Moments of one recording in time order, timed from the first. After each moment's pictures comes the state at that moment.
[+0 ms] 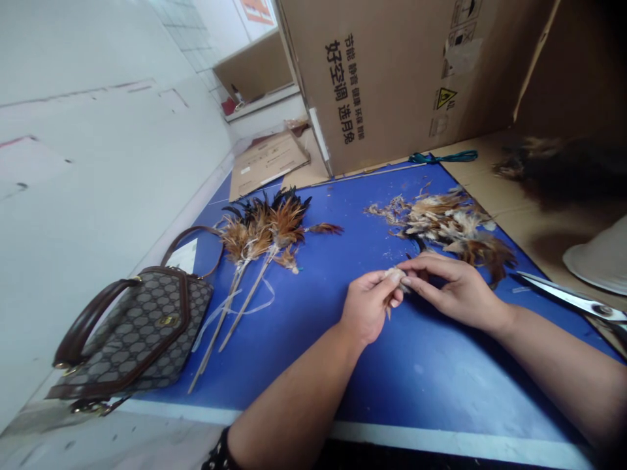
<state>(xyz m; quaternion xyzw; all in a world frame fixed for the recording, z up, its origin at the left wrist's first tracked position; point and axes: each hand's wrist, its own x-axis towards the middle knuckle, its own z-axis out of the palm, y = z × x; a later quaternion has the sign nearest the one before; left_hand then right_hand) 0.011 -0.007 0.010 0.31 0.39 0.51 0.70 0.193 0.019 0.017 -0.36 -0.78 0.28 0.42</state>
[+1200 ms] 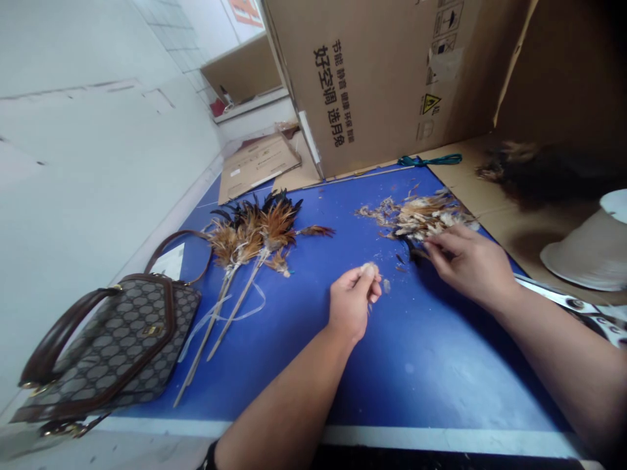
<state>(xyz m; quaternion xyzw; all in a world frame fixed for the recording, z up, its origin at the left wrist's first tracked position) 0.006 -0.001 -0.002 0.33 0.45 0.58 0.60 0.237 0.046 0.013 -0.55 -0.77 -0.03 0.32</state>
